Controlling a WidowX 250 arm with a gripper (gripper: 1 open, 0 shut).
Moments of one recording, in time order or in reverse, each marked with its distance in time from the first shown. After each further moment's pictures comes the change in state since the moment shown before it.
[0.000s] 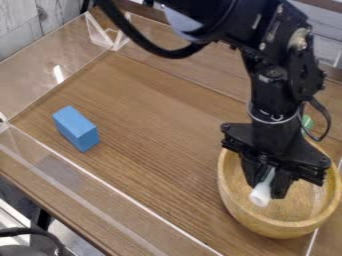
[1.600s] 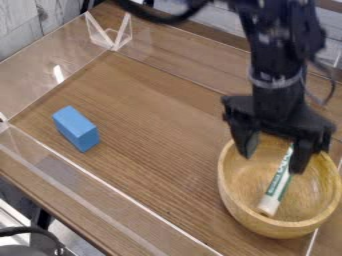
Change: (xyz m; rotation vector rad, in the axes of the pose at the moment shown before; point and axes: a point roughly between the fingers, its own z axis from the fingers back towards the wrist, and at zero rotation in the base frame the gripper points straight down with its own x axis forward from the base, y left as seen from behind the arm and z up) arm 0.017 0.005 0.038 -0.026 -0.036 0.031
